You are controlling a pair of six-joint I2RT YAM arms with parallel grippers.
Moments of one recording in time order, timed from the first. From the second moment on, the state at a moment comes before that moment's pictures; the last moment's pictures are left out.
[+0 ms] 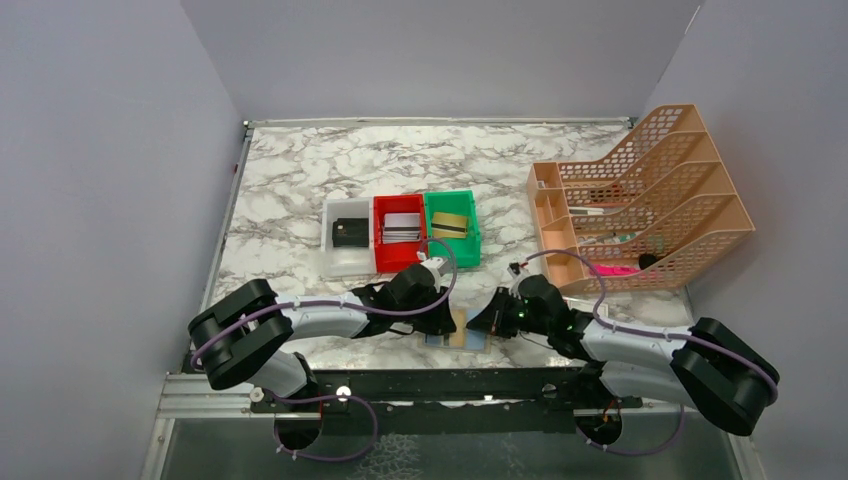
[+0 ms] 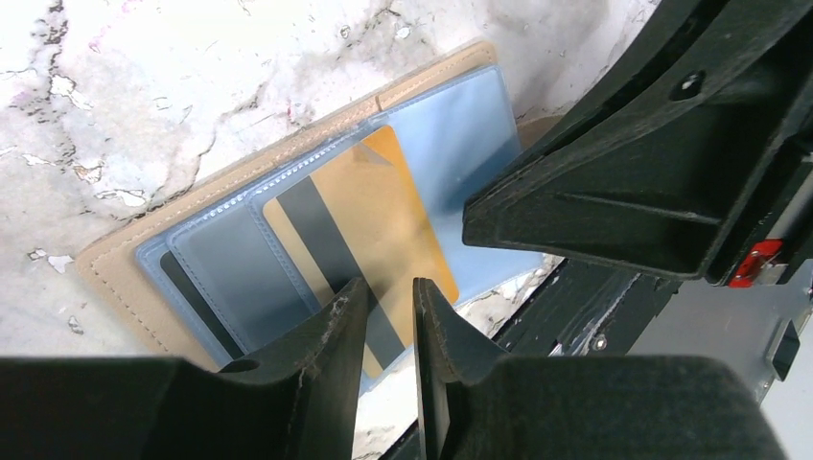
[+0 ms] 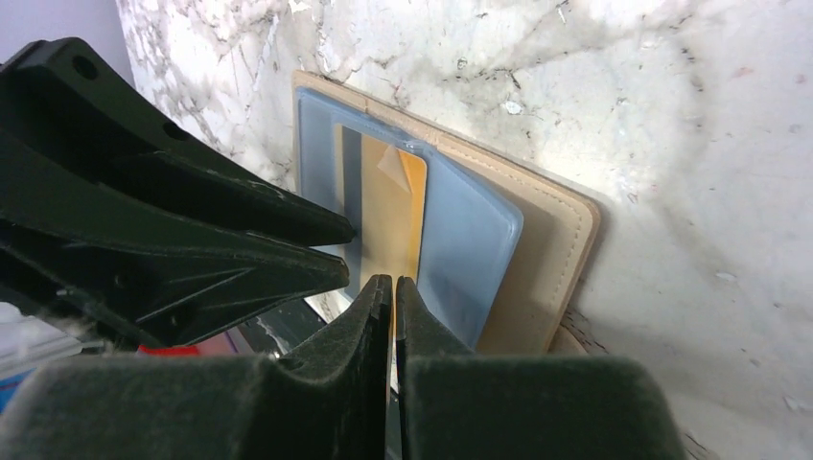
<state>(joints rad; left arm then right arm) -1.00 1.44 0.54 0.17 0.17 -0.74 0.80 1.14 0.17 0.35 -0.23 1.02</state>
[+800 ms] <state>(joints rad) -1.00 1.44 0.54 0.16 0.16 -0.74 0.79 1.28 0.15 0.55 -0.30 1.05</state>
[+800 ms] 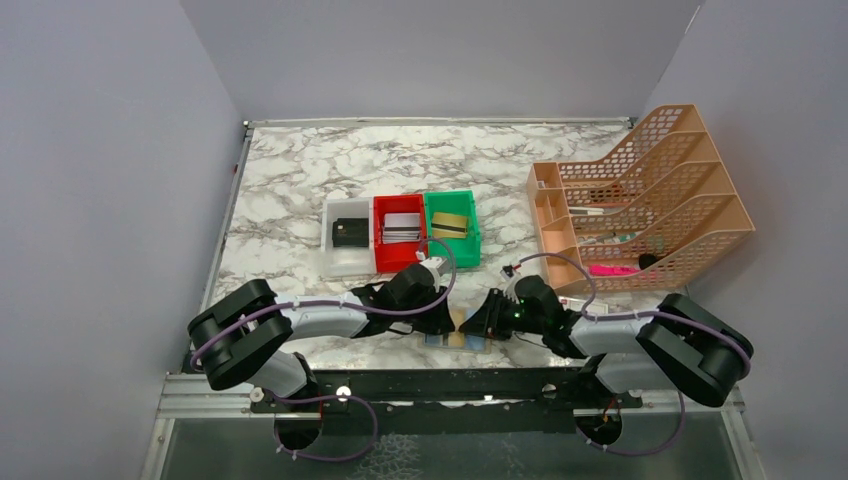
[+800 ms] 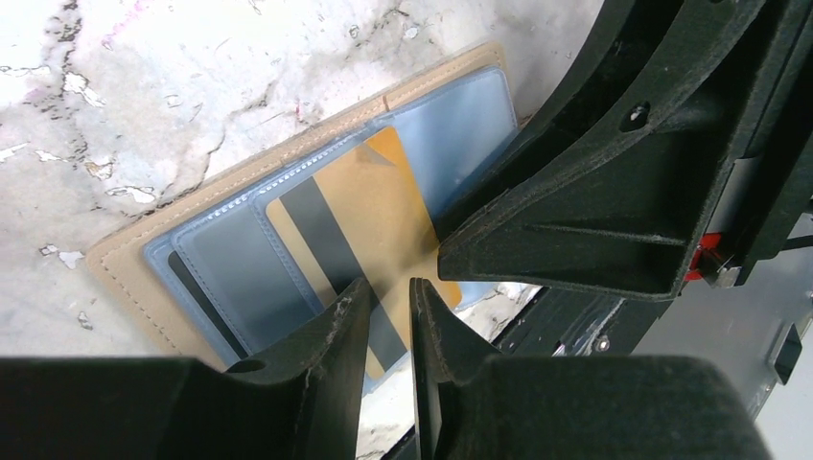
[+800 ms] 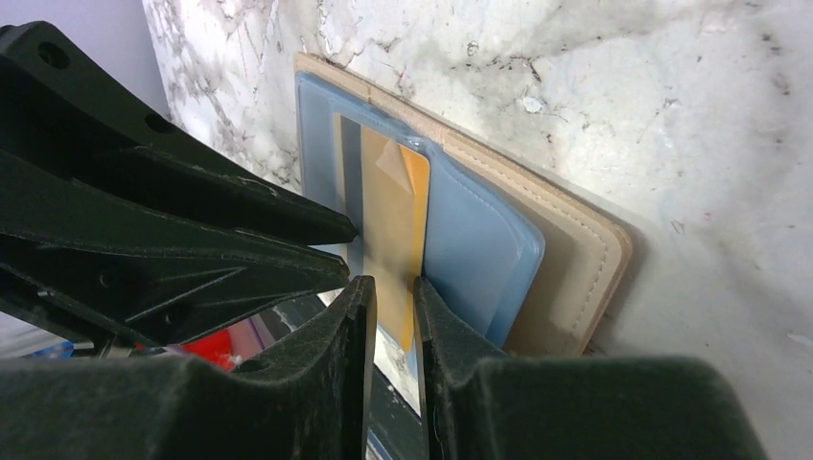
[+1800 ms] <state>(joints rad) -1.00 1.31 0.53 -0.02 0.04 -0.71 0.78 1.36 0.13 0.64 -0.32 1.13</state>
